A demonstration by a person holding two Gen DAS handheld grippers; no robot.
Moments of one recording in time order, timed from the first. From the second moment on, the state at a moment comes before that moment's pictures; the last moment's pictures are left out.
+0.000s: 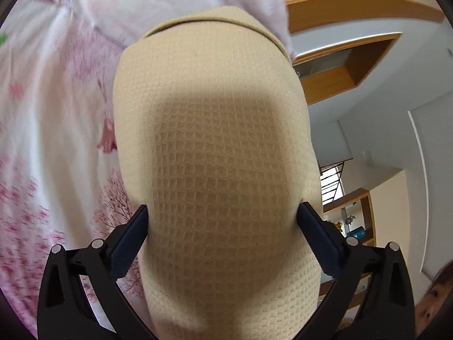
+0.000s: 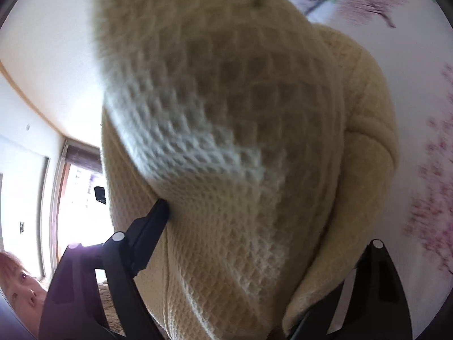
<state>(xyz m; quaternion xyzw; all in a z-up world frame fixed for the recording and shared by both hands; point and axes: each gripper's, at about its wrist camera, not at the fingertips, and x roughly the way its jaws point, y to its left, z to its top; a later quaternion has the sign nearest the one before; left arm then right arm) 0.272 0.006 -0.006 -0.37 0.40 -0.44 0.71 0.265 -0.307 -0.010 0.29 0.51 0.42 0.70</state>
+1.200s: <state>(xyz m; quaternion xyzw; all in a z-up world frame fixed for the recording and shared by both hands) 0.301 0.141 -0.038 -0.42 0.44 -0.30 0.74 0.353 -0.224 -0.057 0.32 0.57 0.40 0.64</state>
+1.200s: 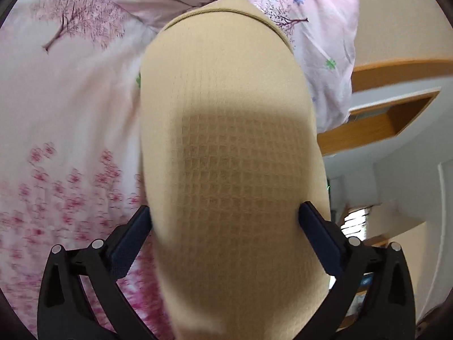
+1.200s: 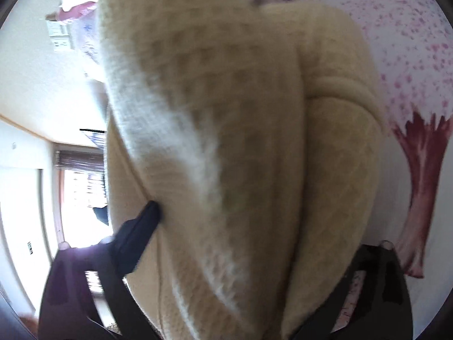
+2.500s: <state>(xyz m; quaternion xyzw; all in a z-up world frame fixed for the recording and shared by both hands) 0.184 0.028 0.056 0.04 0.31 -0.10 0.95 0.194 -0.165 0.005 0.02 0.38 0.24 0.89</state>
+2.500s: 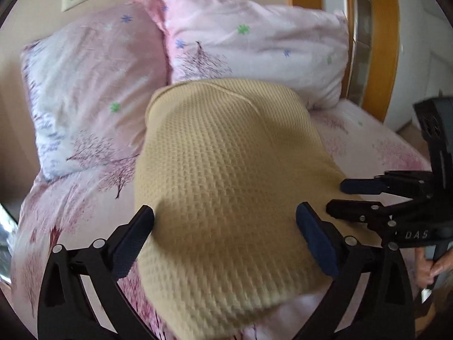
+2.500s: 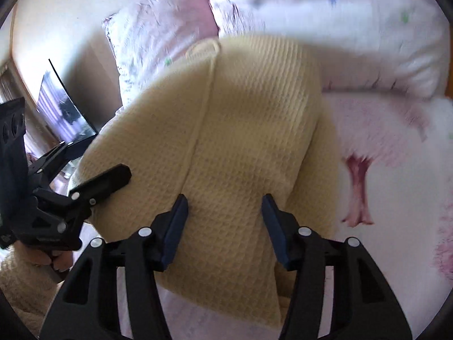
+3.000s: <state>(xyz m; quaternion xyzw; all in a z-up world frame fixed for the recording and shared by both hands) 0.064 0.053 0.068 0.01 0.30 0.02 0.95 0.095 -0.167 0.070 0.02 0.29 0.14 0.95</state>
